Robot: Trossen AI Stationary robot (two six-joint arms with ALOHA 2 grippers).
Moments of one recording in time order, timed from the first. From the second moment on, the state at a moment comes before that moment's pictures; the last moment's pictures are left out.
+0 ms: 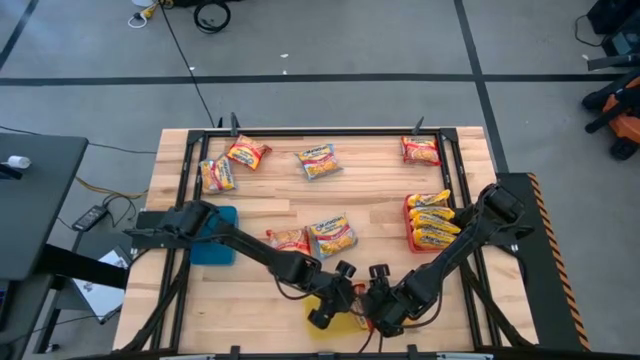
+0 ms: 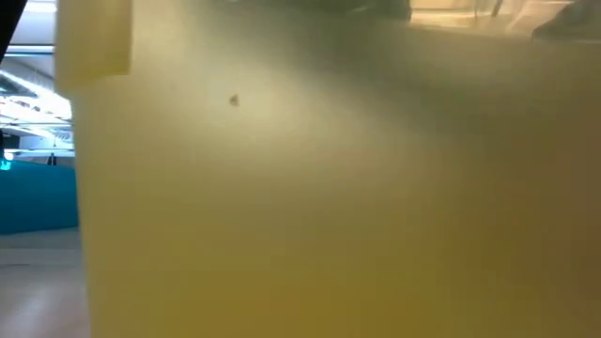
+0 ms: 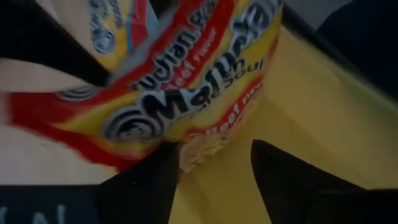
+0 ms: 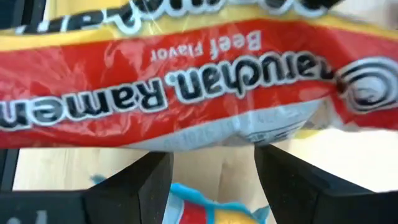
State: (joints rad) left arm -0.41 2.16 1.59 -0.22 -0.01 0.18; right arm 0.72 1.86 1.24 -0.66 0.24 0.53
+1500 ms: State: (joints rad) left arm -0.62 1.86 1.00 -0.38 -0.72 -0.06; right arm 0.70 1.63 1.24 -0.84 0.36 0.70
